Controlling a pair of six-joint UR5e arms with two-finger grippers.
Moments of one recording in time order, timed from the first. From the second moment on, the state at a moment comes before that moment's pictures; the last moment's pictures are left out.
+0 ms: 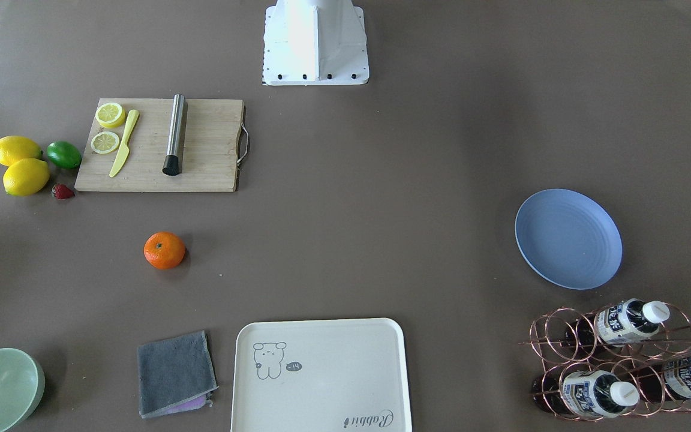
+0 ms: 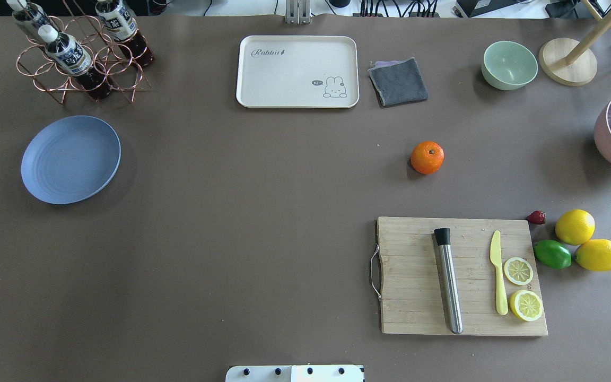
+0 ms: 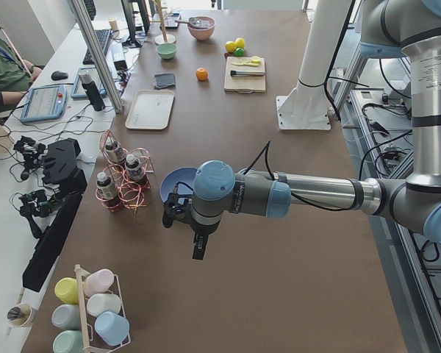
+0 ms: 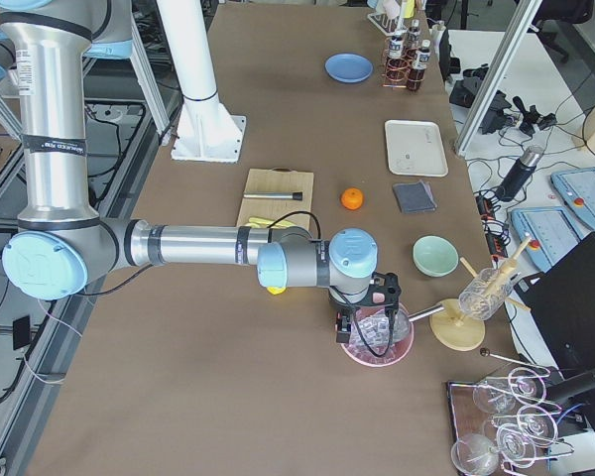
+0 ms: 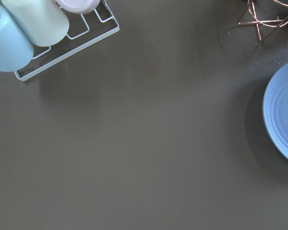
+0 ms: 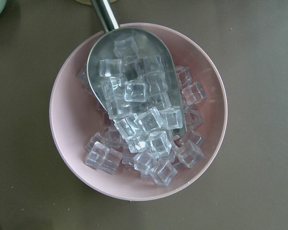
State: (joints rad) left arm -1.67 -1.40 -1.81 -1.64 -2.37 0.04; right arm 1.57 -1.59 1.60 -1.51 2.39 0.12
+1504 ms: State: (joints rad) left arm -1.65 -1.42 -1.79 -1.65 -2.37 0.03; right arm 1.58 -1.62 1.70 -1.50 2.43 0.12
